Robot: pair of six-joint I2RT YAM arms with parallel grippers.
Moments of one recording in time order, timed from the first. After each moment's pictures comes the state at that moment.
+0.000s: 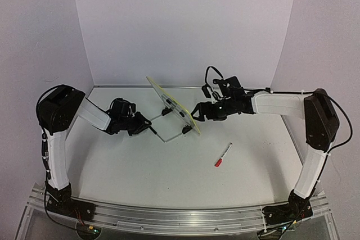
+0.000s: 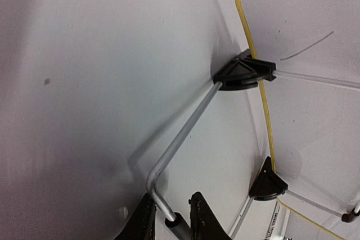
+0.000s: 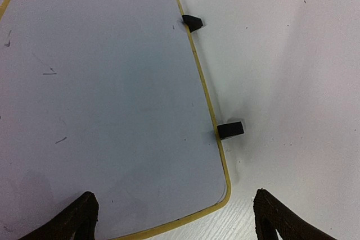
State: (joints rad) left arm -0.45 2.06 1.00 0.44 0.32 -0.91; right arm 0.59 1.86 1.33 -0.23 -0.32 0.31
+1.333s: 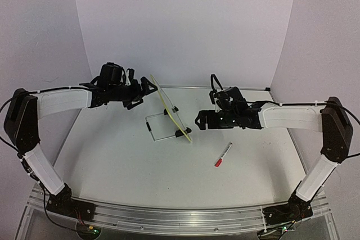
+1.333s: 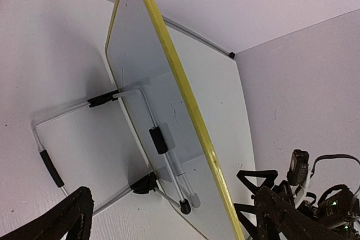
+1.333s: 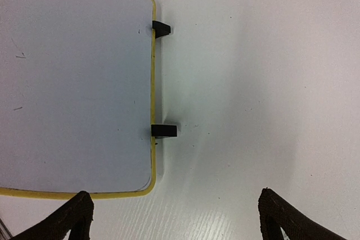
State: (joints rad) left arm -0.49 1.62 1.17 -0.01 0.33 -0.81; right arm 0.73 1.69 1.13 -0.17 0.08 0.45
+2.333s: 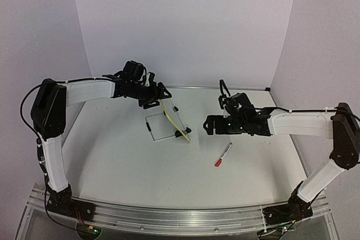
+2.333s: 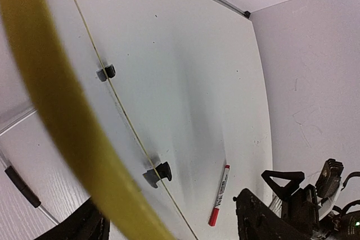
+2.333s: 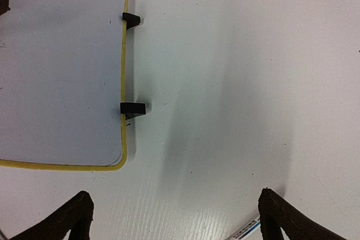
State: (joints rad) left arm -0.55 1.96 1.55 -0.25 0.41 -0.73; right arm 0.73 1.57 0.98 -0.17 0.15 0.49
